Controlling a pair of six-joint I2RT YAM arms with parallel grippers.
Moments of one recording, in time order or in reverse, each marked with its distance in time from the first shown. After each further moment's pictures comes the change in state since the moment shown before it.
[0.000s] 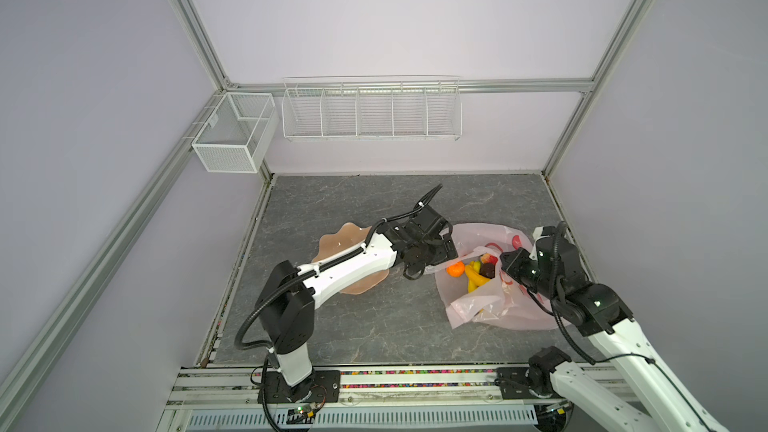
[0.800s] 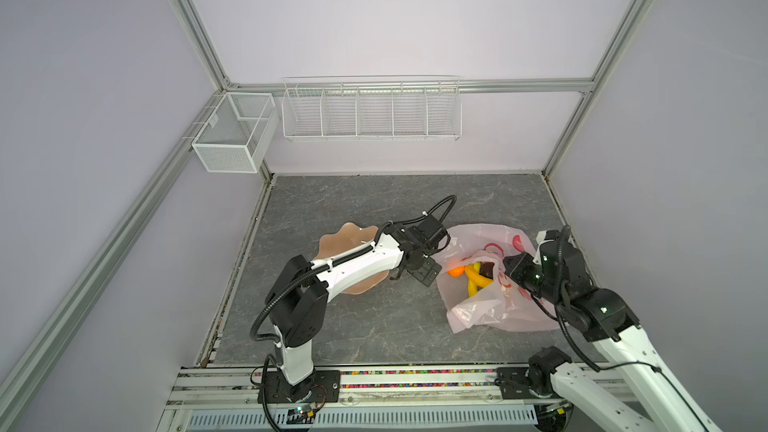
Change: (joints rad) left arm 0.006 0.130 -0.004 -0.155 -0.209 0.932; right arm -0.002 -0.047 0.000 -0.064 0.000 0.000
